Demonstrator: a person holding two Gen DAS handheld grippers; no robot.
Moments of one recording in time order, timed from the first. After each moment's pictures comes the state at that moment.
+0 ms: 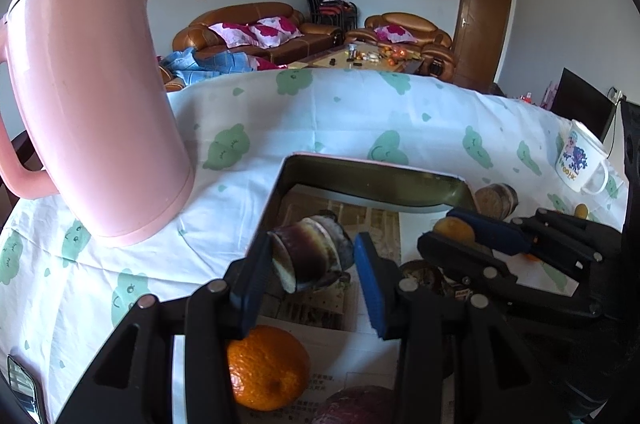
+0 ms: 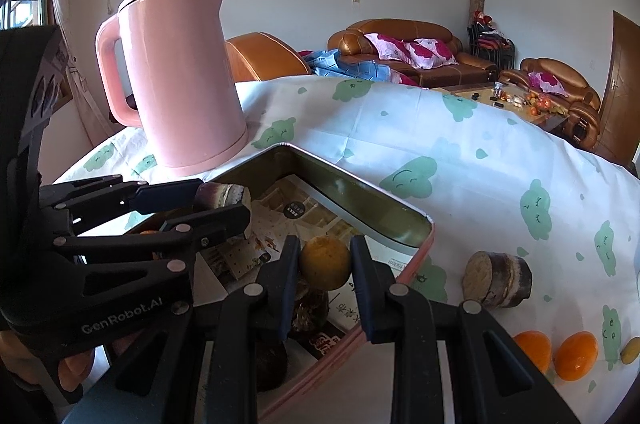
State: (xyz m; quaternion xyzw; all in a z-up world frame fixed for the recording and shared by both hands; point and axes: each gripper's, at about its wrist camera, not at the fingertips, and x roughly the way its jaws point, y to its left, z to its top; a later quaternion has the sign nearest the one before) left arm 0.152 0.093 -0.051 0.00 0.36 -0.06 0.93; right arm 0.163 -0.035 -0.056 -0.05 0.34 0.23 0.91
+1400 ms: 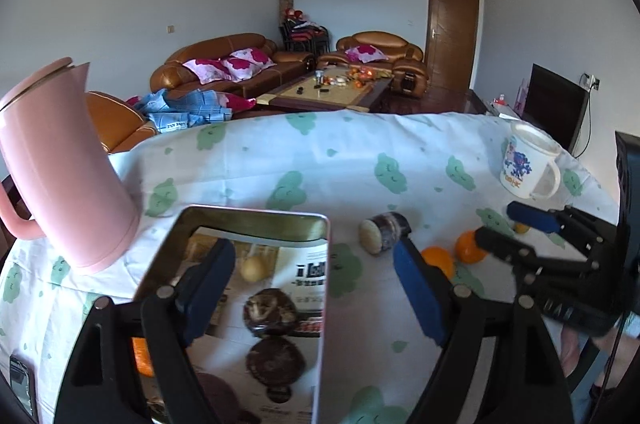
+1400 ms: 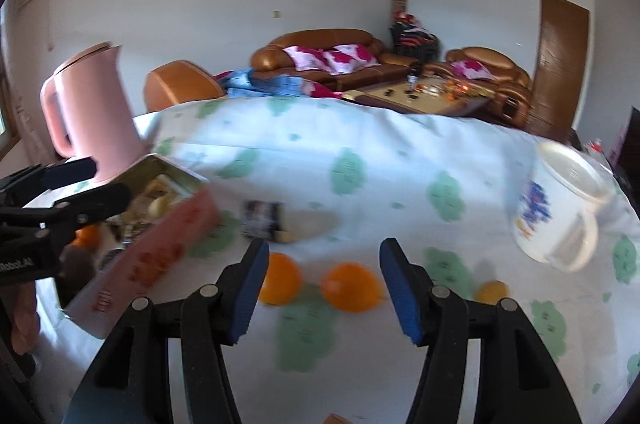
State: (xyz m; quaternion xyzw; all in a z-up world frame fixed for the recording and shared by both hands) left arm 0.114 -0.005 -0.005 0.03 0.32 -0.10 0.94; right arm 0.127 -0.210 -0.035 -0.01 0.32 0.10 0.94
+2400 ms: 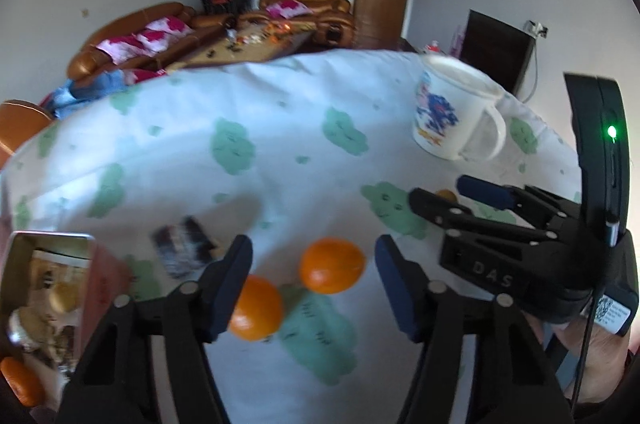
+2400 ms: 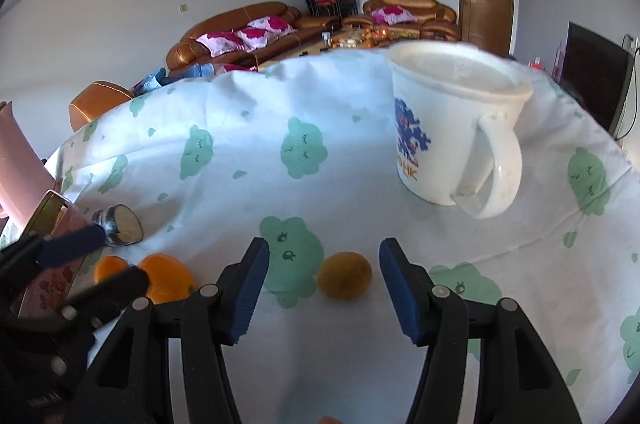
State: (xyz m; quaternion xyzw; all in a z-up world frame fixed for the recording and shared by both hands) left arm 0.156 -0.149 -0.047 0.06 0.39 -0.23 0.89; right arm 0.158 -0.311 -0.071 0.08 0.39 -0.02 0.92
